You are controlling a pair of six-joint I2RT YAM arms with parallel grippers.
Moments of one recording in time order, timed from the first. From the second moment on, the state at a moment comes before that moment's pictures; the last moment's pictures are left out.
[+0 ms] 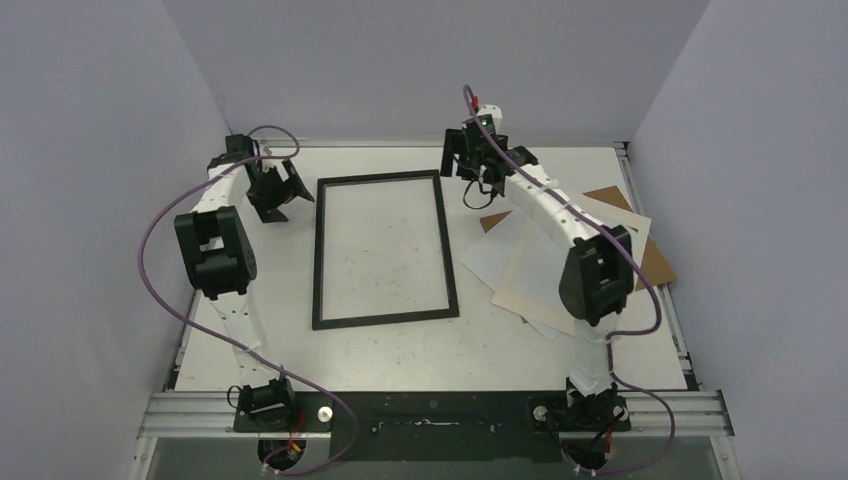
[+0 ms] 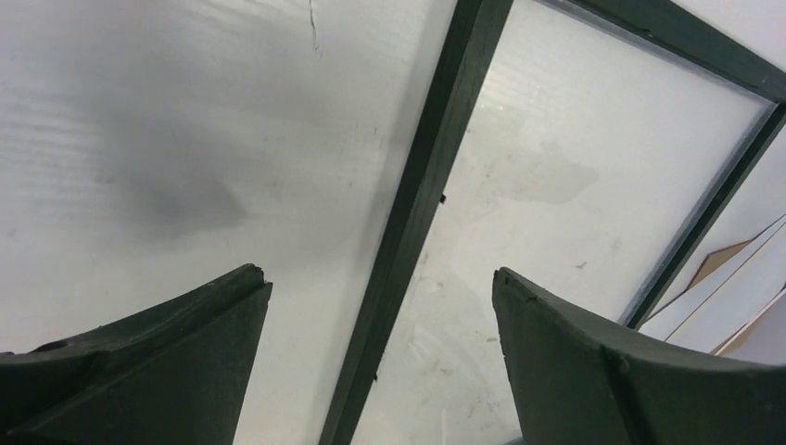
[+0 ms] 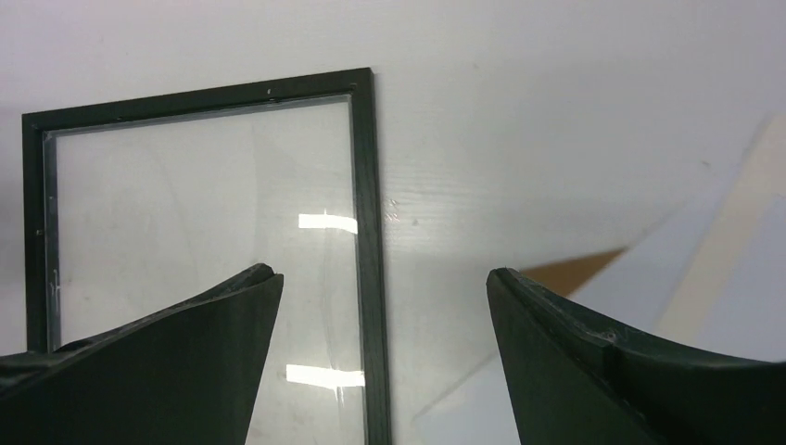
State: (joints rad) left arm 0.19 2.24 1.84 -0.78 0.39 -0.37; right arm 0.48 2.08 1.90 -0.51 0.20 0.39
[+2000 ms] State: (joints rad) left arm -0.49 1.88 1.32 -0.28 0.51 -0.78; right arm 0.61 1.71 1.15 -0.88 0.29 0.36
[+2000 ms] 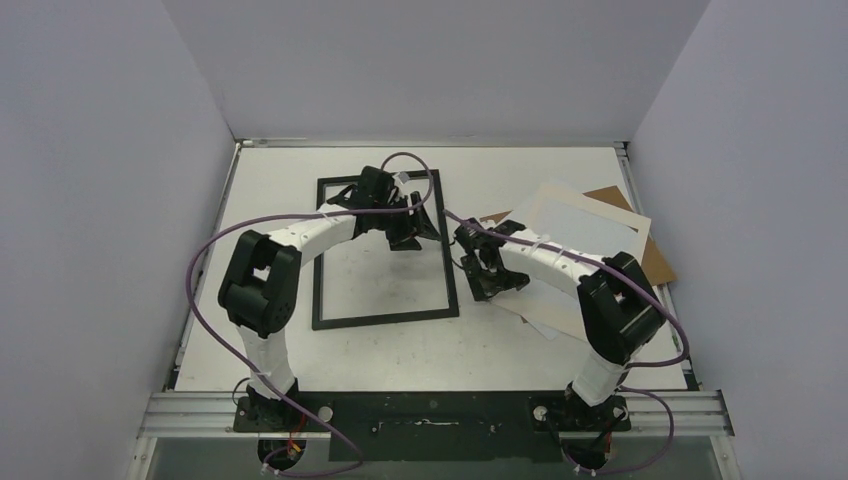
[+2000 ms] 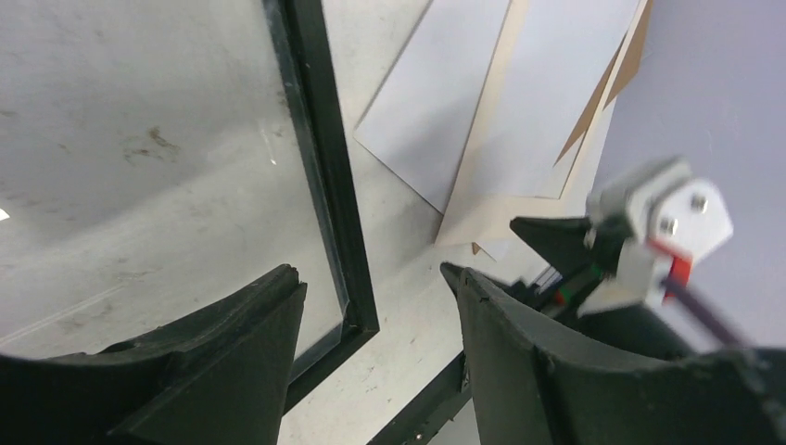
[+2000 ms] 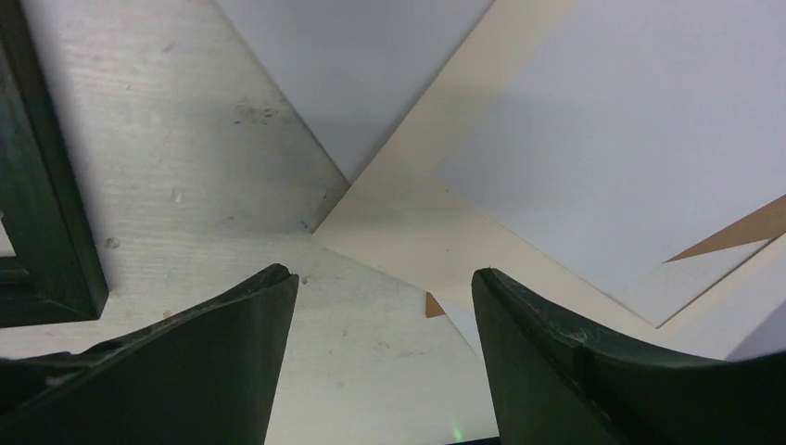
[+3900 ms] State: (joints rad) left arm -0.49 2.04 1.44 -0.22 0.63 -0.80; right arm 0.30 1.65 0.99 -0.59 0.05 0.53
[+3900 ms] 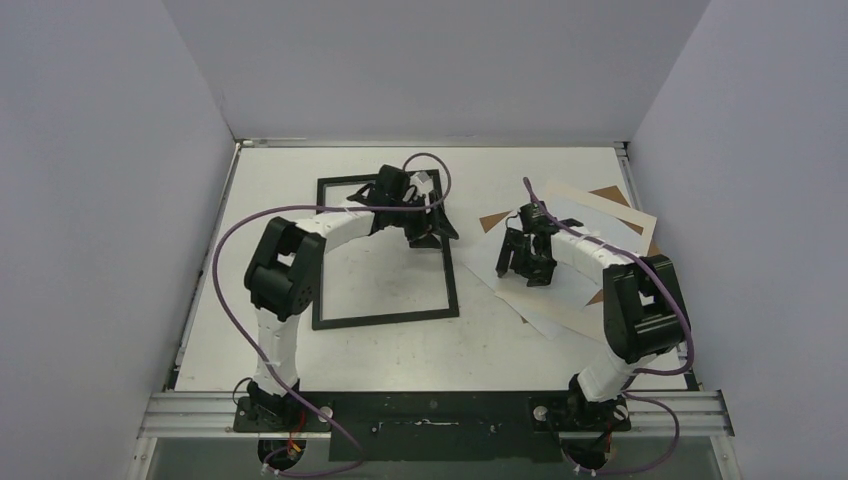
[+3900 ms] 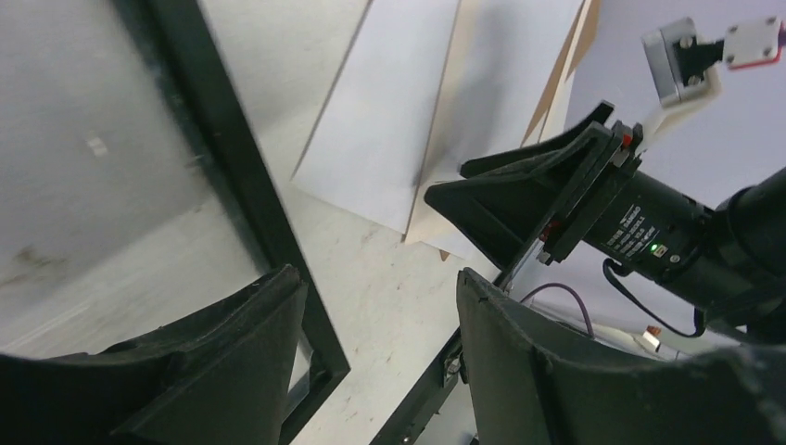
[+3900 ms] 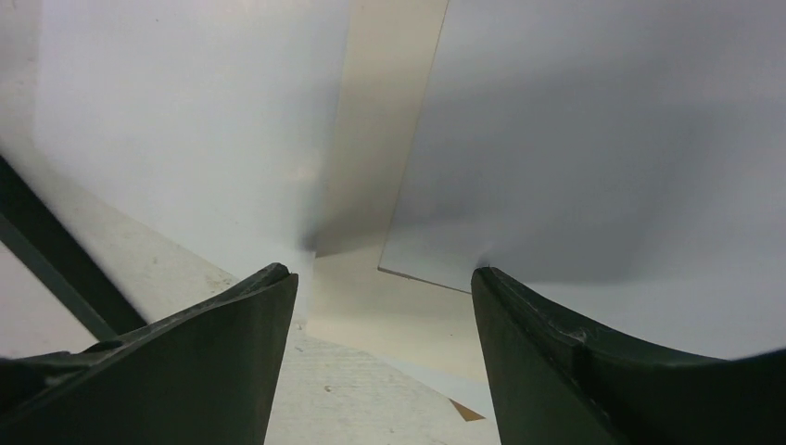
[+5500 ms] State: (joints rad) left arm -0.75 2.17 1.41 -0.13 0.46 -1.07; right arm 0.17 1.73 0.94 -0.34 -0.44 0.81
